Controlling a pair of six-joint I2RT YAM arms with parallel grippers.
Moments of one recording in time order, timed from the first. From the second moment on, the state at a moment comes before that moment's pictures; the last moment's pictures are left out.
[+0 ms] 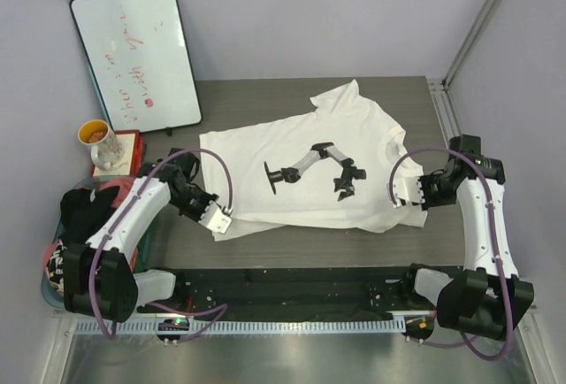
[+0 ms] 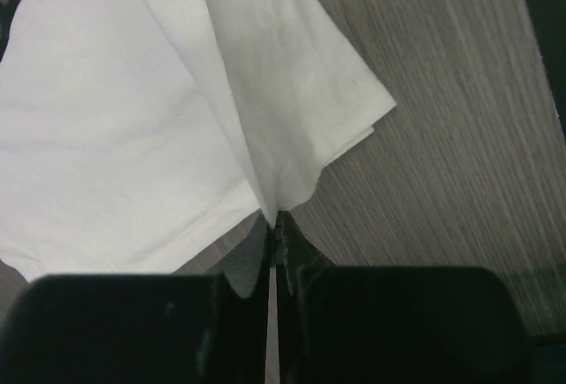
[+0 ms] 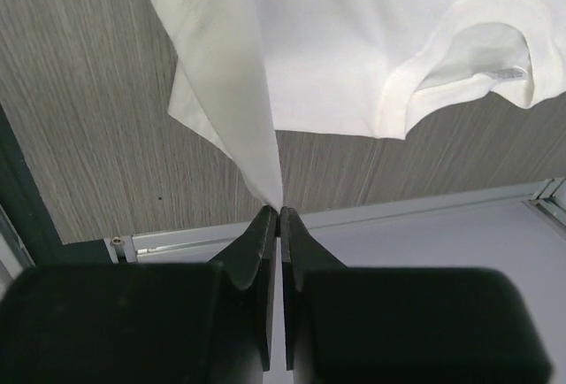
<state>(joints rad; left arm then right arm) -0.18 1.24 0.88 -1.09 0.45 1.92 -0.25 1.12 1.04 -1.22 -0.25 -1.95</state>
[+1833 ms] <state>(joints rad) -0.25 1.93 1.38 -0.49 -0.13 1.33 -0.01 2.30 1.86 -0.33 -0.38 -0.83</state>
